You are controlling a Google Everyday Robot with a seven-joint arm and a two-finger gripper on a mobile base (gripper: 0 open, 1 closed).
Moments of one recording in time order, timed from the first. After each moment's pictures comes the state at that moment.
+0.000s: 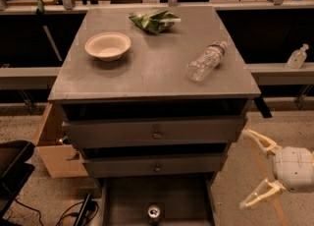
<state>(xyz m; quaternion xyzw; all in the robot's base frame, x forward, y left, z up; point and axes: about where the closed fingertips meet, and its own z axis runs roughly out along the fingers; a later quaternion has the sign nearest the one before) 0.389 -0.214 0.735 -0.55 0.65 0.25 0.46</state>
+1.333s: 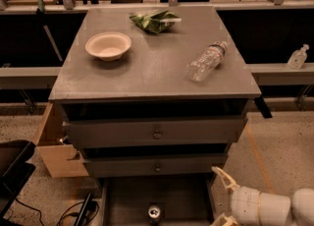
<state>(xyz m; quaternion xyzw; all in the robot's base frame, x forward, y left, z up) 0.367 -0.151 0.587 -0.53 0.67 0.25 0.46</state>
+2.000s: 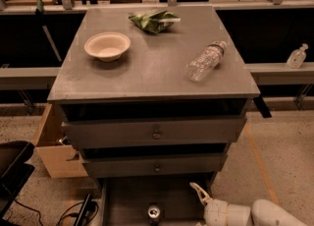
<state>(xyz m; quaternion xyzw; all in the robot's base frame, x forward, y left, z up) 0.376 -0.107 0.442 -0.52 0.66 0.30 0.45</state>
